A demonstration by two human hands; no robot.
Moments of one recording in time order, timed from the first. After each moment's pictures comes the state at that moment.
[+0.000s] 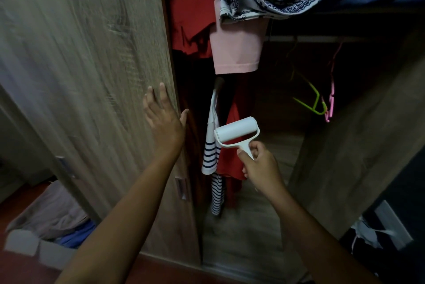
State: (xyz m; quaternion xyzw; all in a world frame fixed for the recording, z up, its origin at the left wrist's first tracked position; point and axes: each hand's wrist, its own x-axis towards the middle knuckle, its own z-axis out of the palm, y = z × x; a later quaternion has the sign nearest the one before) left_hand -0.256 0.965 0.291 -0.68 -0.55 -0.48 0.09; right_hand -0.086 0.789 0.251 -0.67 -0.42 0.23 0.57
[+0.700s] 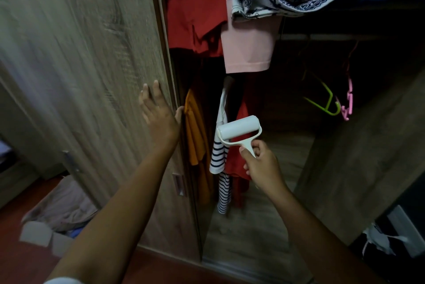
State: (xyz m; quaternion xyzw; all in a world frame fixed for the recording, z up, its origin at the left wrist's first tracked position) left_hand -0.287 0.983 0.297 -0.67 -0.55 -0.49 0.07; right_hand -0.095 0.802 0.249 -0.66 -0.42 0.25 0.57
